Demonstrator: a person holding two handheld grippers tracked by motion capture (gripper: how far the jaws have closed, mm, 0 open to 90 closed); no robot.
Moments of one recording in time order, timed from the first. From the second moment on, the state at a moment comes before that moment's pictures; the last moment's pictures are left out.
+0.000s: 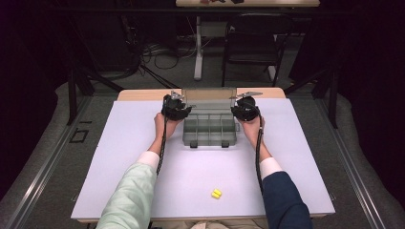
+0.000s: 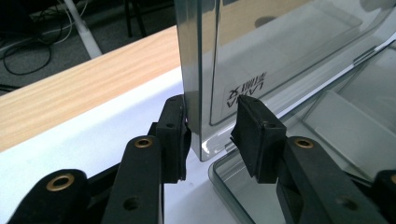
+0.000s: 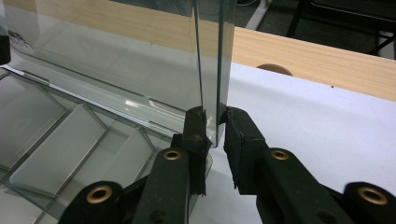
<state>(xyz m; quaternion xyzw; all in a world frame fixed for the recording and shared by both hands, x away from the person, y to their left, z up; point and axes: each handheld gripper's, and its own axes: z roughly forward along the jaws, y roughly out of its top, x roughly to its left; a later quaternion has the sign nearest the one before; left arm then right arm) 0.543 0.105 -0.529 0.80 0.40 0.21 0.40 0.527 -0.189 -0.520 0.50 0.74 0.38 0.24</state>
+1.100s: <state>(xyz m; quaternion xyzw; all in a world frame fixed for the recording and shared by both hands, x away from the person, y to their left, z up) 0.547 0.108 -0.536 0.79 0.42 0.21 0.39 0.533 -0.185 -0.527 0.51 0.74 0.37 0.24</state>
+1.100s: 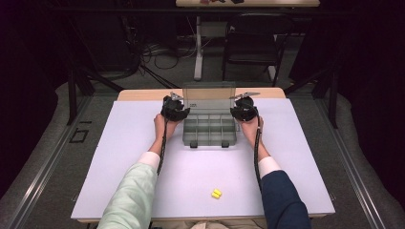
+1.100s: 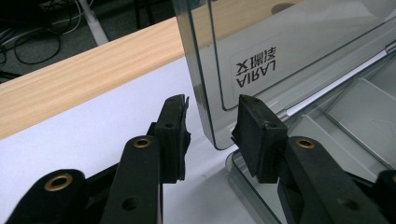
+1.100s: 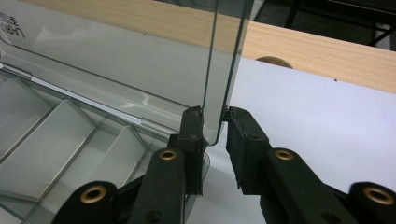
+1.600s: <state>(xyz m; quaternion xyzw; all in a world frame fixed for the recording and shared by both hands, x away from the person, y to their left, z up) 0.542 0.113 -0.529 0.79 0.42 0.21 0.40 0.525 -0.190 -0.518 0.49 0.75 0.39 0.23</state>
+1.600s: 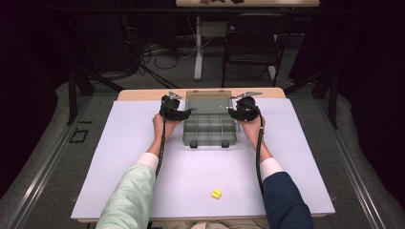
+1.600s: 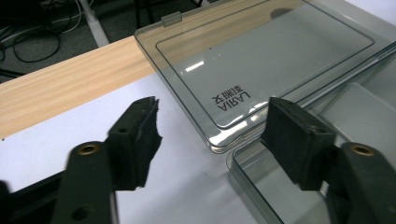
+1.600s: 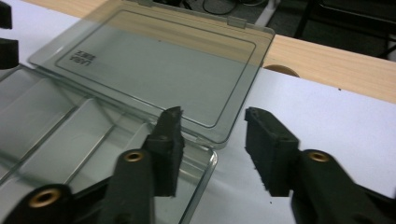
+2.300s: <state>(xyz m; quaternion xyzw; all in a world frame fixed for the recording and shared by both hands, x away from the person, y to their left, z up) 0.487 0.145 -0.506 0.80 0.37 0.21 0.41 0.467 -0.206 -0.498 0.42 0.78 0.42 0.20</state>
